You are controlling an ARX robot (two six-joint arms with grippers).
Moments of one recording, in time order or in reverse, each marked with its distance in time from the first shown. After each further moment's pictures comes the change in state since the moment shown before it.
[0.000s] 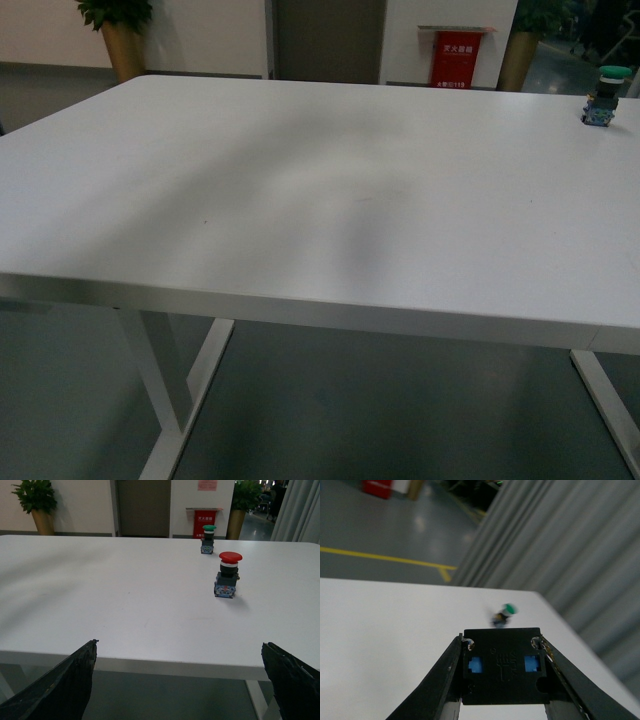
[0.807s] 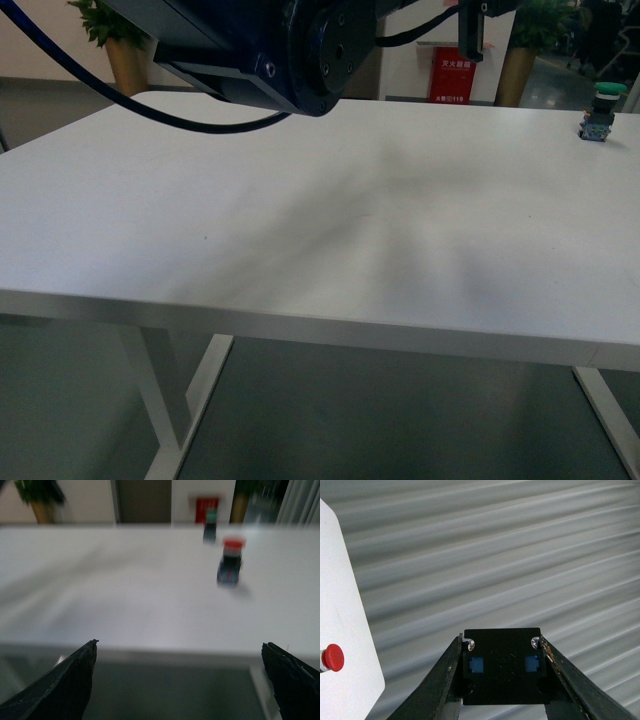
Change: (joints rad) left arm -0.178 0.194 -0.191 0.898 0.168 -1.185; right arm -0.010 0.084 0.059 -0.124 -0.018 0.045
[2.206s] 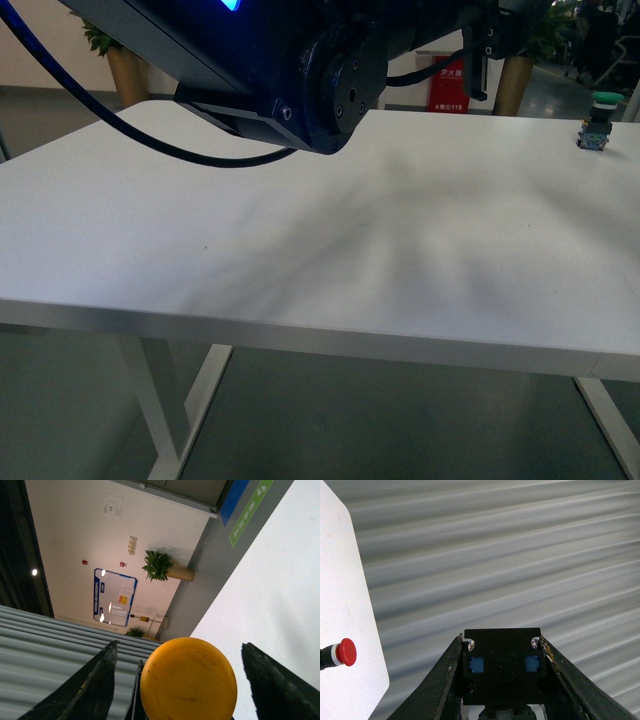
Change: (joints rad) left arm -0.023 0.018 -0.006 -0.019 -0.021 0.005; right arm 0.082 1.452 0.953 0.698 -0.165 1.268
